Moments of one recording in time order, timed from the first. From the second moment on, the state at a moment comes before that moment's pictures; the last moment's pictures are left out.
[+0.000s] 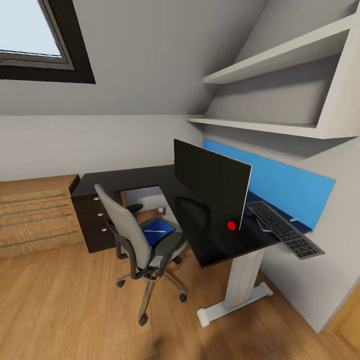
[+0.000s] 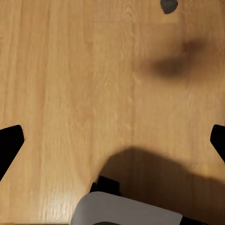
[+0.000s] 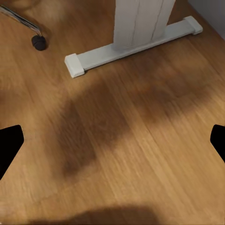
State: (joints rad) left arm 0.02 0.04 0.02 -0.32 0.33 -0.38 0.00; right arm -0.01 0.04 -0.01 -0.35 0.00 -0.57 -0.13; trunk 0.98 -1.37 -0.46
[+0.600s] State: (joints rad) left arm 0.02 0.04 0.02 -0.32 0.33 -0.42 0.00; right arm -0.01 0.04 -0.01 -0.35 0.00 -0.57 -0.13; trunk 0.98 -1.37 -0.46
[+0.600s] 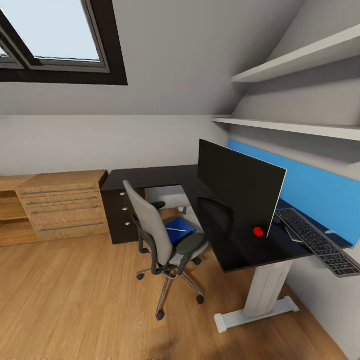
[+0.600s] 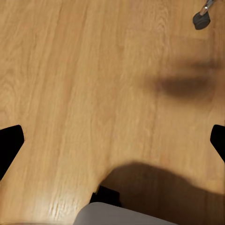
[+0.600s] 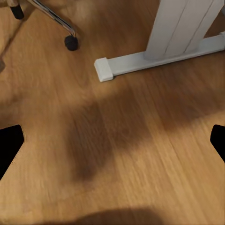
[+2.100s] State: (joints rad) left arm 0.02 0.04 0.02 -0.36 0.34 -0.42 0.01; right arm -0.01 0.03 -0.01 -0.35 0.00 -0.57 -0.13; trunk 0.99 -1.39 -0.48
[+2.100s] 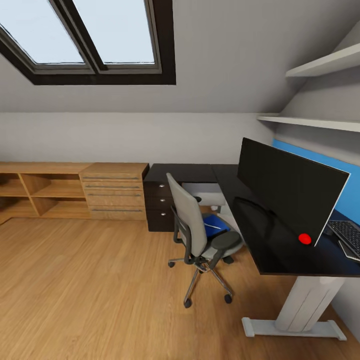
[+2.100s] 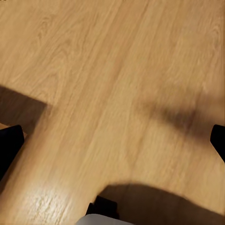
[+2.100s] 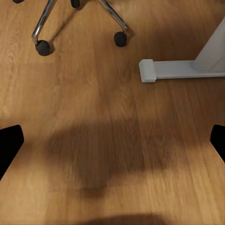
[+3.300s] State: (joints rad) left arm 0.03 0.07 0.02 -1.38 0.42 0.35 0.00; right arm -0.57 0.06 -0.02 -0.29 0.00 -0.33 -0.16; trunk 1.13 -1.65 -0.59
